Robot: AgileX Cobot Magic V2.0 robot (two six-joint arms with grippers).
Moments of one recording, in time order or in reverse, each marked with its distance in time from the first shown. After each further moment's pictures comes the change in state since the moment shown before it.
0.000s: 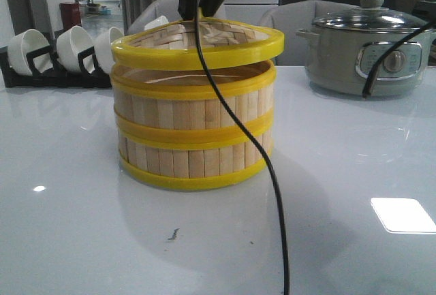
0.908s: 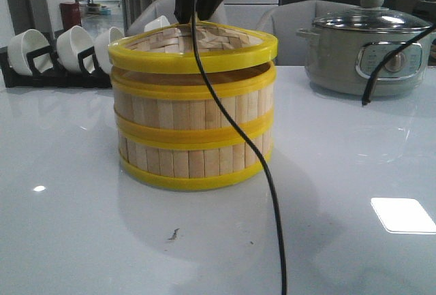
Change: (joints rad) left arm 0.000 0.000 0.002 0.002 0.000 0.000; right arm 0.000 0.018 0.000 0.000 -0.039 0.000
